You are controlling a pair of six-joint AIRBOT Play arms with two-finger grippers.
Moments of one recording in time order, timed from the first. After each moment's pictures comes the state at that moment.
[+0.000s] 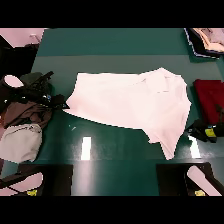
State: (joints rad) left arm 0.08 -1.27 1.00 0.94 -1.25 -1.26; right arm -0.70 -0.99 0.57 -1.14 1.32 1.33
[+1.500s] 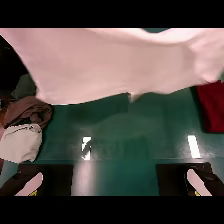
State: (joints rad) left arm 0.08 -0.94 2.17 0.94 -1.24 -1.37; right arm -0.30 -0.82 1.96 -1.07 1.20 1.41
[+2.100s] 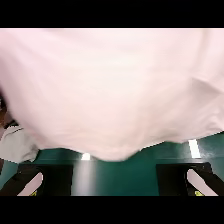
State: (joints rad) left arm 0.08 -0.93 1.80 1.15 -1.35 -1.48; right arm -0.29 -1.00 2.00 -1.32 1.56 1.51
